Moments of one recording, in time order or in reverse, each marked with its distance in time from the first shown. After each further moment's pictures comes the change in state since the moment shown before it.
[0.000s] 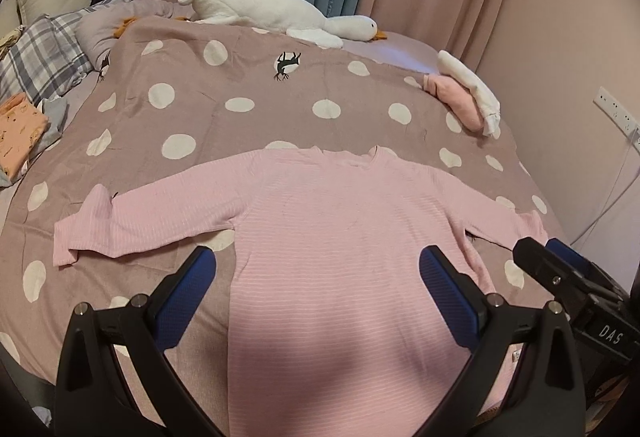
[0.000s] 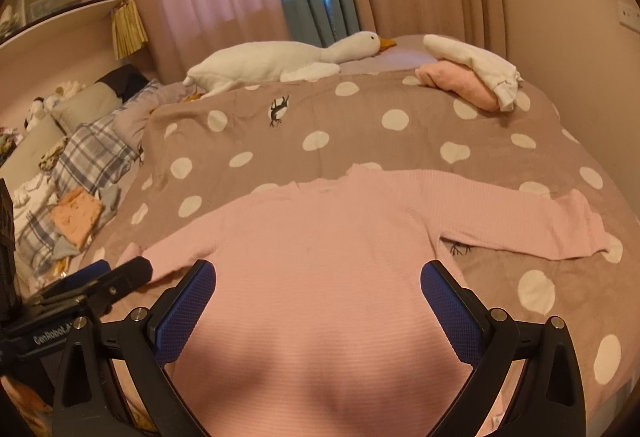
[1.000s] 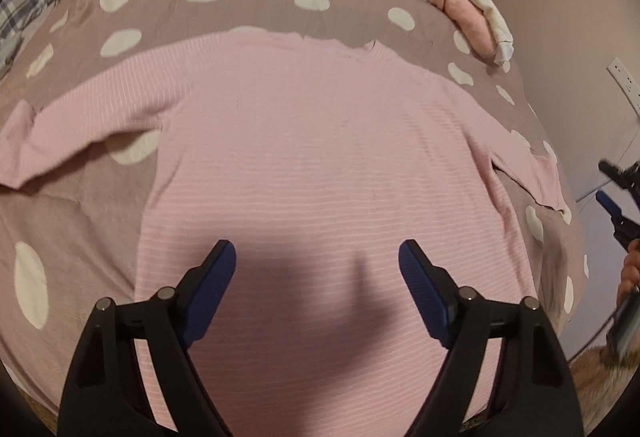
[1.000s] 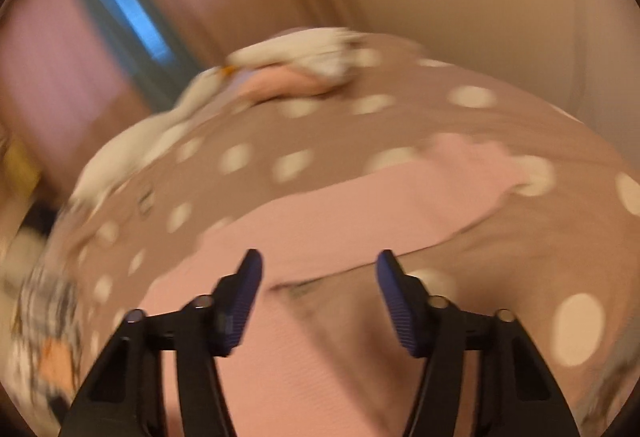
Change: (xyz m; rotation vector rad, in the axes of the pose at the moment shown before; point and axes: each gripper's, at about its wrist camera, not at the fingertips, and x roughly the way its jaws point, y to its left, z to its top) left arm 0.111 -0.007 -0.049 -0.041 0.283 -0.067; right arm -0.004 -0.203 0.011 0.536 -0.048 -0.243
